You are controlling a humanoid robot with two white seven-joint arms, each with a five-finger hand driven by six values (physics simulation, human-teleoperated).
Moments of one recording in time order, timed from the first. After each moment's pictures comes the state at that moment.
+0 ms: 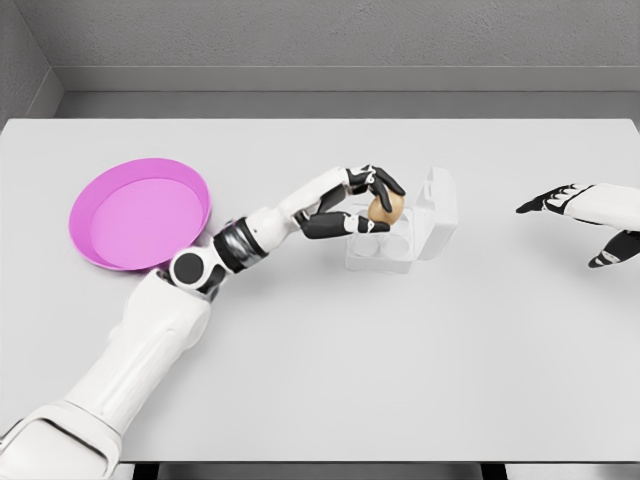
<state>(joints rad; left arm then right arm) -0.56 0.08 -0.58 -0.99 0.38 -0.61 -0.61 -0.52 -1.03 0.55 -1.31 0.21 -0.60 0.58</state>
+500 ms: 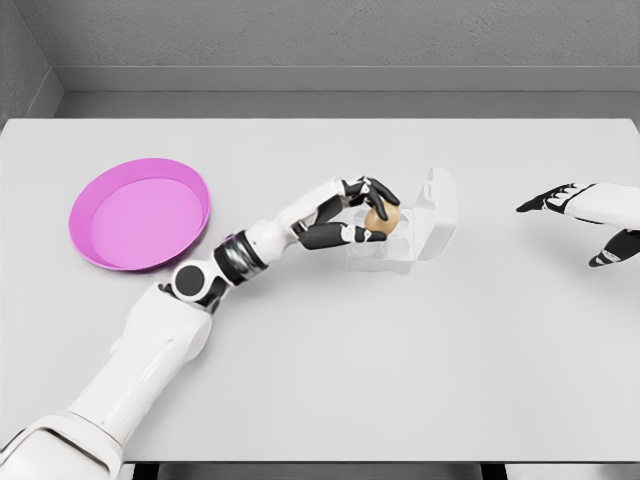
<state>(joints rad) -0.53 0.08 -0.59 -0.98 0.40 -0.61 -0.61 -0.53 -1.03 0.55 -1.31 0.21 -0.60 0.58</state>
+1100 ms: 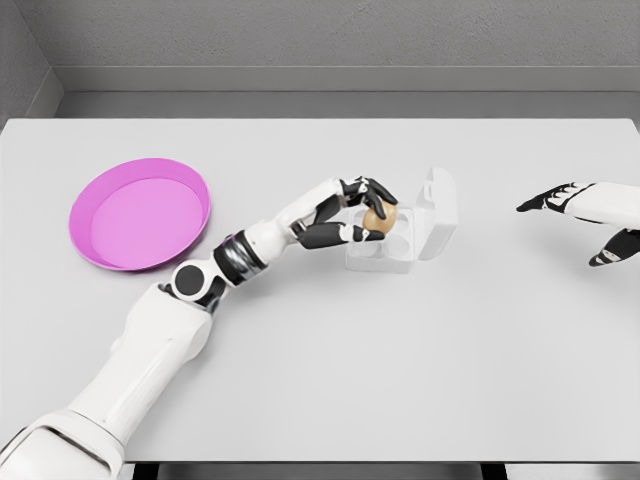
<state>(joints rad) -0.53 0.08 -0.58 -0.95 0.40 -0.61 -0.61 -0.53 -1.03 0.55 -1.31 0.21 -0.60 0.58</state>
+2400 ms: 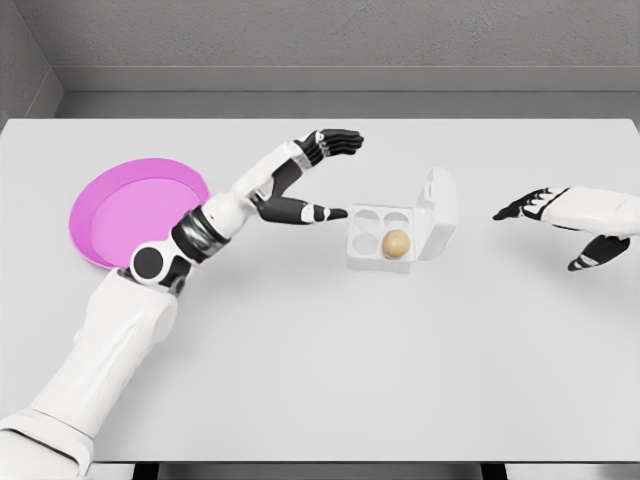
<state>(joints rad) -0.53 0.17 -0.50 -1.09 0.46 -0.61 -0.61 -0.53 -1.02 0.57 -1.39 0.21 -0.60 0.58</state>
